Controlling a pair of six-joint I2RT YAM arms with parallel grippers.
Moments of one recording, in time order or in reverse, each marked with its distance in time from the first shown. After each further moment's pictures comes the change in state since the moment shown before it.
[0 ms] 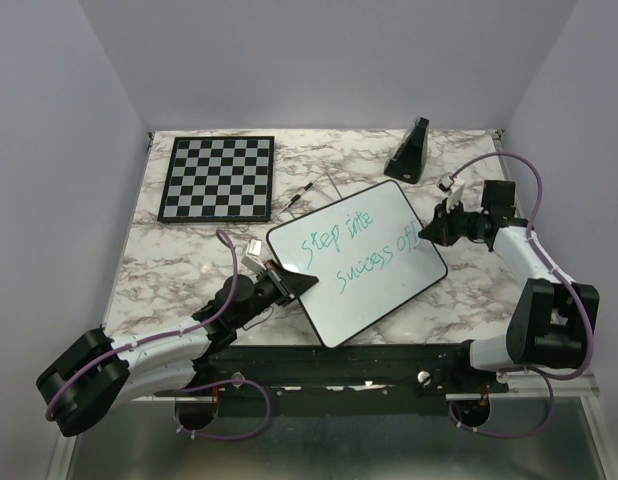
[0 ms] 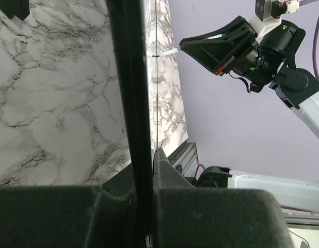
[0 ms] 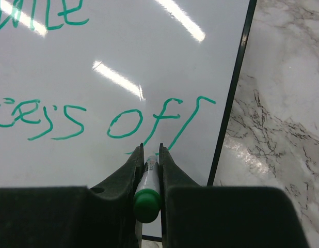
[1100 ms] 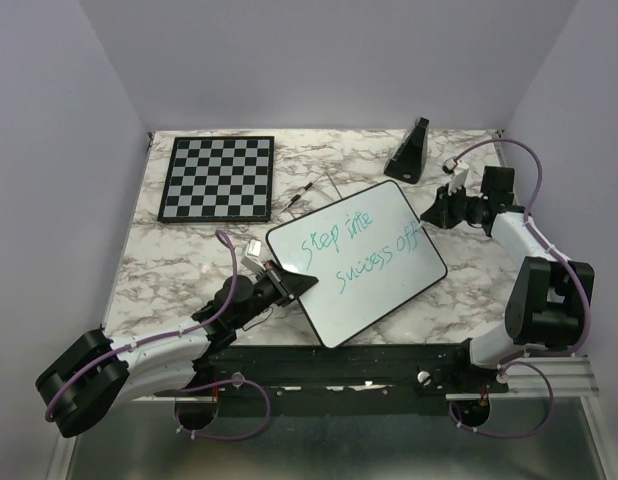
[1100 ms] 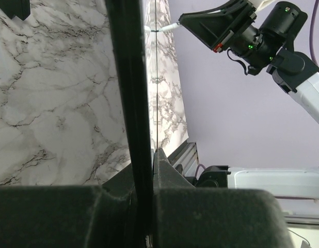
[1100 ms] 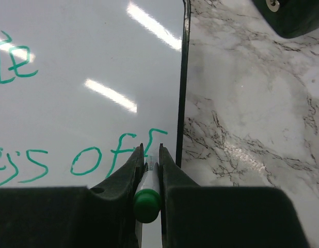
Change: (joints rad) left arm 0.000 -0.006 -0.003 0.002 0.000 0.007; right arm 0.000 0.115 0.097 0.101 0.042 0.128
